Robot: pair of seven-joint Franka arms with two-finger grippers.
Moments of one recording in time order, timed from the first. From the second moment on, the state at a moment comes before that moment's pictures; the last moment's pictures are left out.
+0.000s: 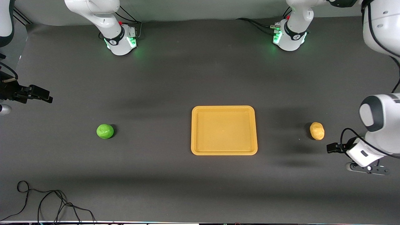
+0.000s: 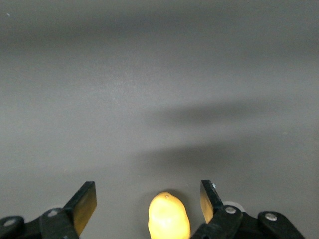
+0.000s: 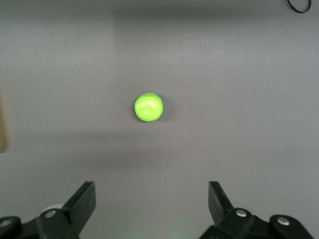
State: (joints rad) left arm 0.07 0.58 0.01 -1.54 0.02 2.14 0.20; right arm -0.06 0.07 -0.02 -1.57 -0.01 1.57 -0.05
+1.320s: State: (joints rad) left arm 0.09 0.46 0.00 -2.03 0.01 2.52 0.20; right arm -0.06 0.08 -0.02 -1.56 -0.01 1.57 -0.05
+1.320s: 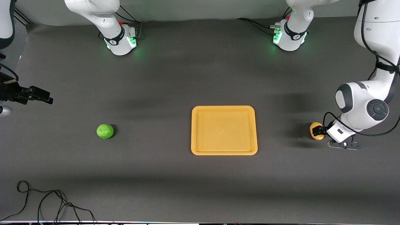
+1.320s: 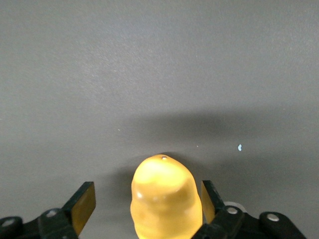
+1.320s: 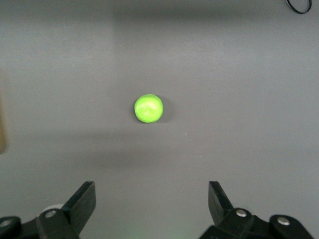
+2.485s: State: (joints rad) left arm 0.03 0.45 -0.03 -2.11 0.00 2.64 0.08; right arm -0.06 0.08 -0.02 -1.56 -0.01 1.58 -0.05
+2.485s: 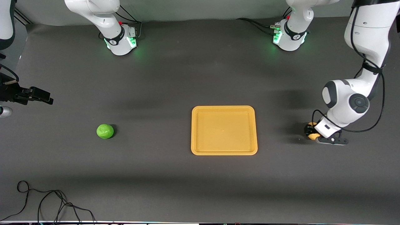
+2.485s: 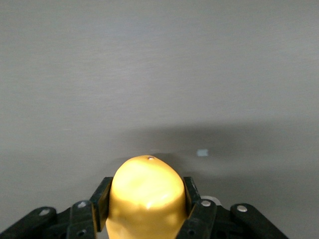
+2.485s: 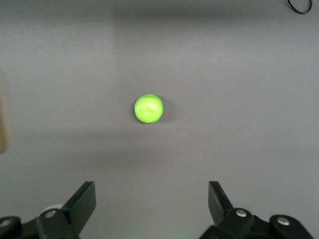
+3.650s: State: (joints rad) left arm -0.46 0.57 -0.04 -1.76 0.00 2.38 -0.71; right arm -0.06 0.08 -0.02 -1.56 -0.01 1.59 -0.05
